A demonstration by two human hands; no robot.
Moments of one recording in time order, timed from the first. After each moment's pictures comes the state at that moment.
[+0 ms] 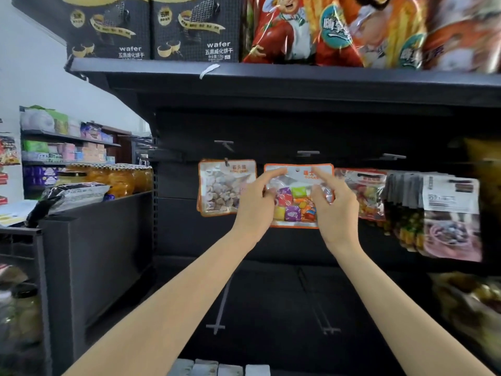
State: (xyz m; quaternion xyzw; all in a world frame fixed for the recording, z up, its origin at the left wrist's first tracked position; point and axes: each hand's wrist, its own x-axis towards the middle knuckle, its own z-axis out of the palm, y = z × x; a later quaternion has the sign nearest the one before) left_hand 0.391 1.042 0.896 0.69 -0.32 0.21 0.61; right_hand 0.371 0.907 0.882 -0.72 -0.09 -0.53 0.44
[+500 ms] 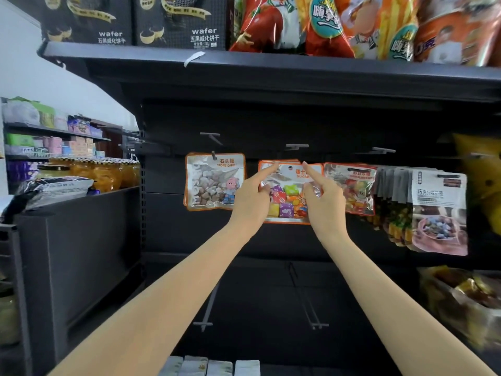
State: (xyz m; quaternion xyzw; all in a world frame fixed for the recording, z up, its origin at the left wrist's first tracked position) left_hand 0.409 1.022 0.891 0.71 -0.29 0.20 0.60; right_hand 0.398 0.885 0.878 -0.75 -0.06 -0.50 0.44
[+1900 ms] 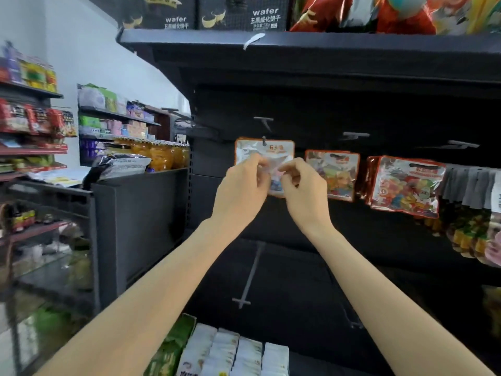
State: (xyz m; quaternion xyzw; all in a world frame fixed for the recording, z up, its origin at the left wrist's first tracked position) left_hand 0.401 1.103 0.884 0.79 -0.21 0.45 0.35; right_hand 0.398 0.981 0.884 -0.79 -0.18 -0.44 0.38
